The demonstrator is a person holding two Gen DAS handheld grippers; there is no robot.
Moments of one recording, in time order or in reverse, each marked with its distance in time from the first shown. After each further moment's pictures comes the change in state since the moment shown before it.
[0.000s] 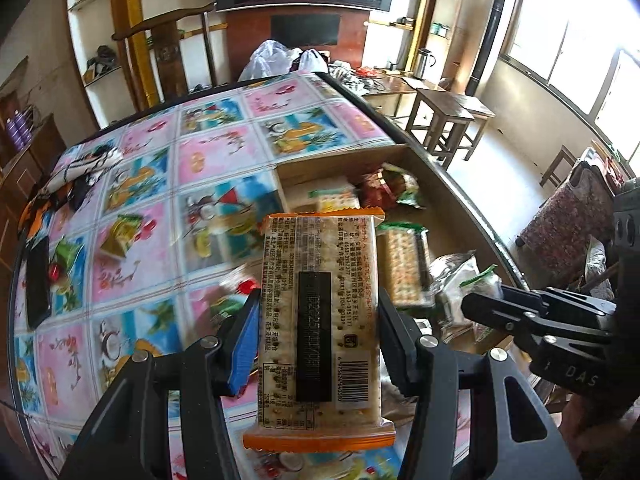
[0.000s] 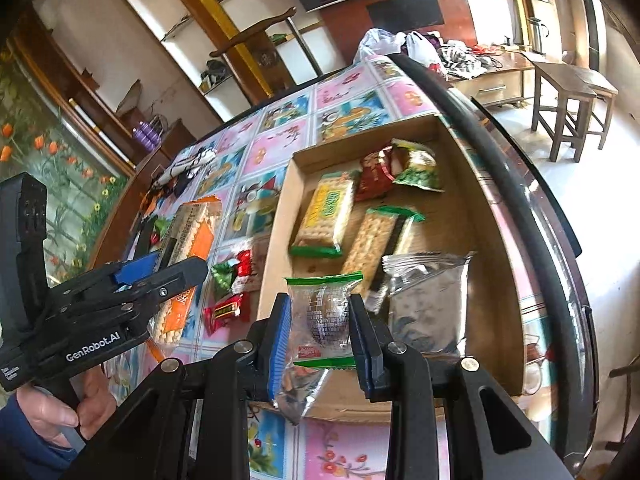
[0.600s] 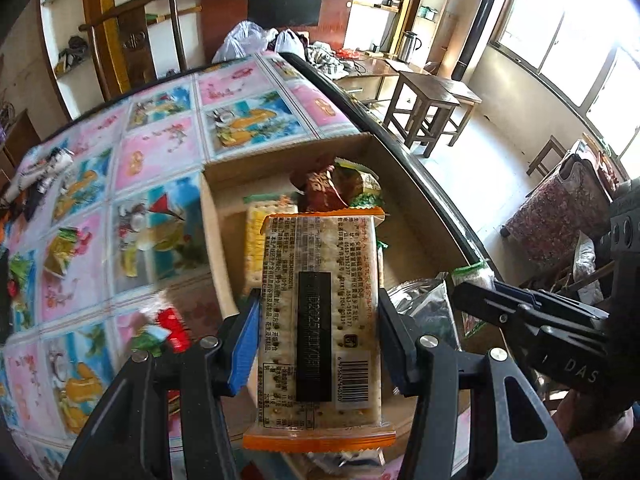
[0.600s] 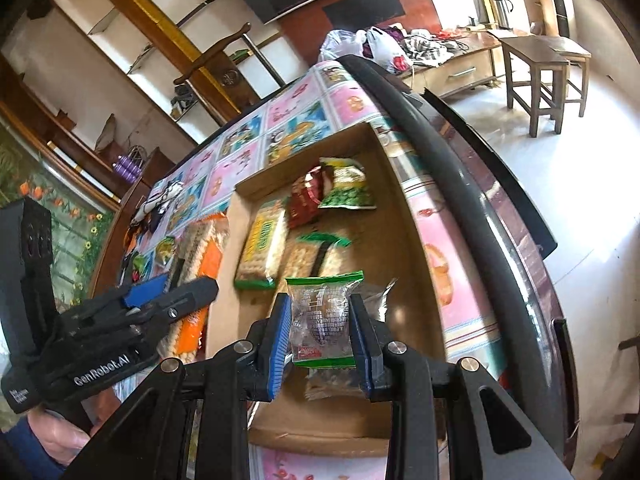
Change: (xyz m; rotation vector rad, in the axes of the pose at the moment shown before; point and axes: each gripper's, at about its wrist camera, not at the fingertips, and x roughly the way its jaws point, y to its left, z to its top) left arm 0.057 -0.046 0.028 -0.006 0.080 -0.071; right arm -0.003 -0.069 0.022 0.130 -0.013 -0.012
